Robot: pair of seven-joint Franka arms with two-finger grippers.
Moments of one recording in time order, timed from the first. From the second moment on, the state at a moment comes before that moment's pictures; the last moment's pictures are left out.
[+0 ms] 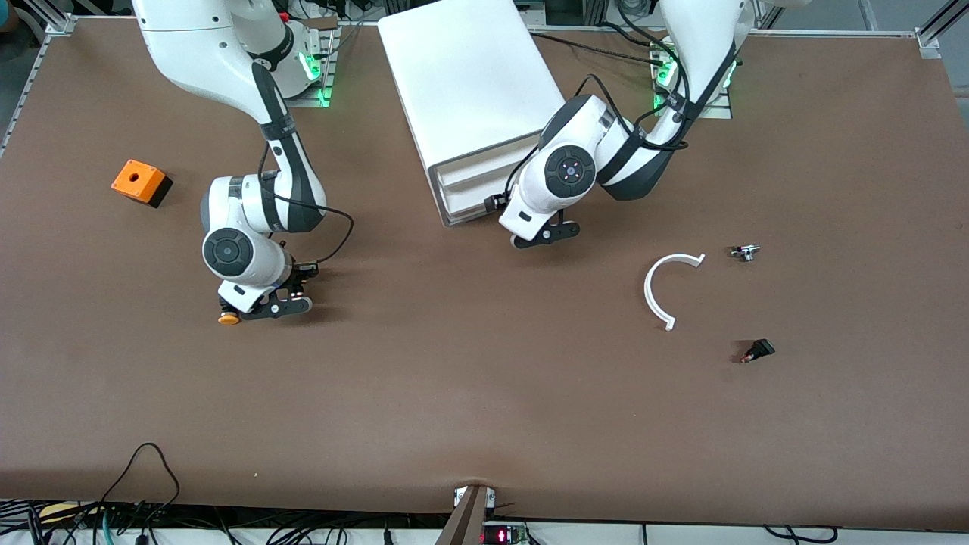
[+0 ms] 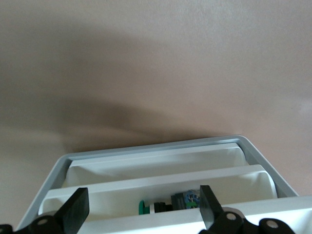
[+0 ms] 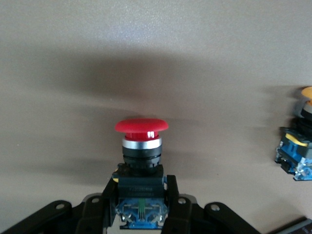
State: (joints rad) left arm -0.43 0.48 -0.30 -1.77 -0.28 2.07 -0.86; right arm 0.58 0.56 -0.37 -1.92 0.13 2.24 -0.04
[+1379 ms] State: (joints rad) left arm -0.30 0.44 -0.30 -1.66 -0.25 1.93 -0.87; right arm 0.60 0.48 -0.37 -1.97 0.13 2.43 -0.06
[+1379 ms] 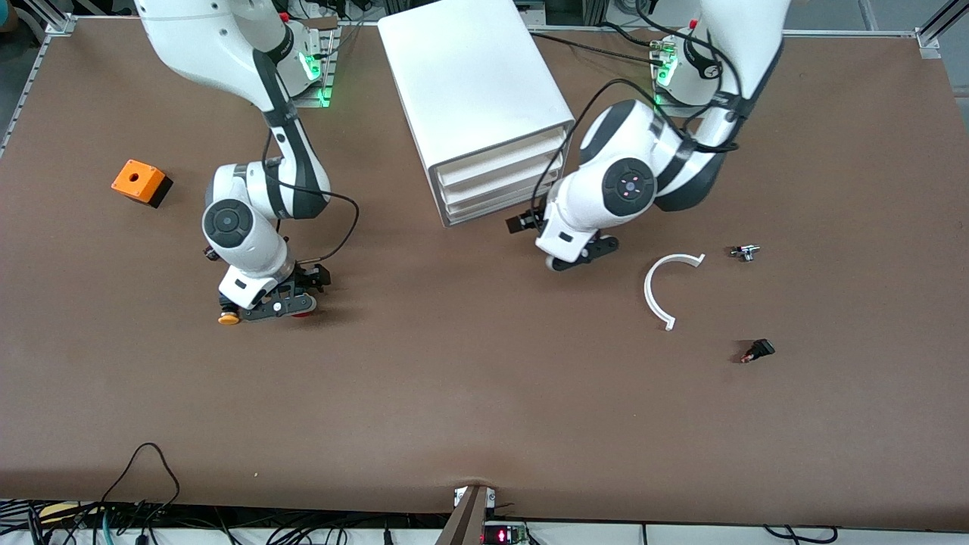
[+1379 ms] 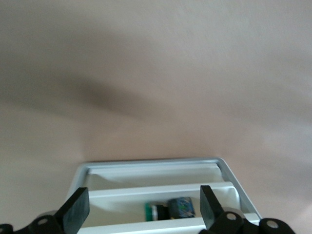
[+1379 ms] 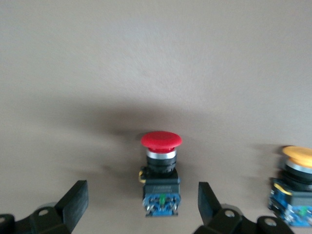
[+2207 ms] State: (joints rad) left arm -0.12 0.40 -0.30 -1.43 -0.04 1.58 -0.58; right arm 0.53 0.34 -0.37 -1.59 0.02 1.90 -0.06
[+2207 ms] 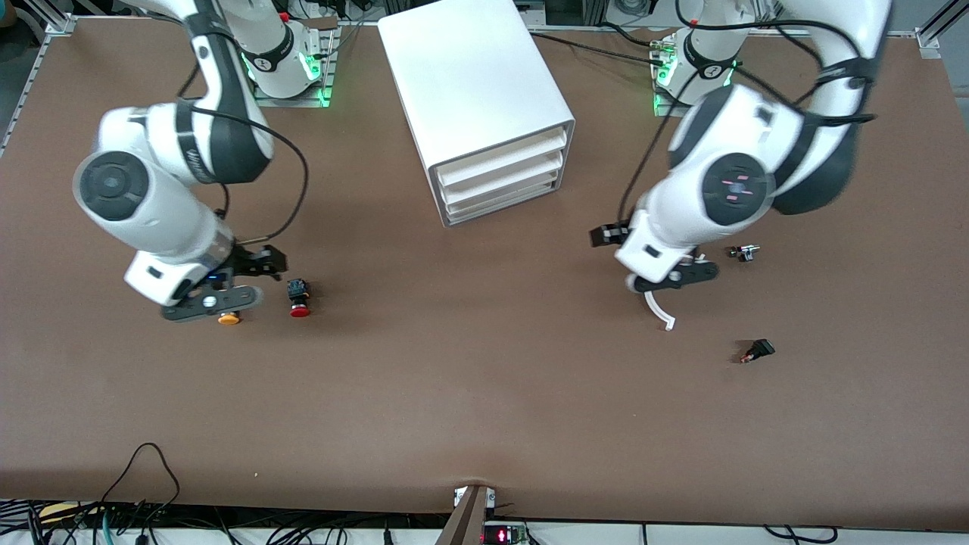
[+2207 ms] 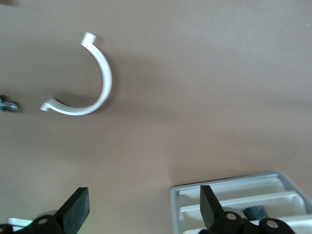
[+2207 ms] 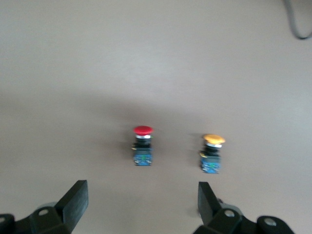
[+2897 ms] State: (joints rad) left arm -0.04 0.22 -0.12 -1.49 -0.04 1.54 -0.04; right arm 0.21 0.22 -0.12 -1.51 -0.08 1.76 -0.08
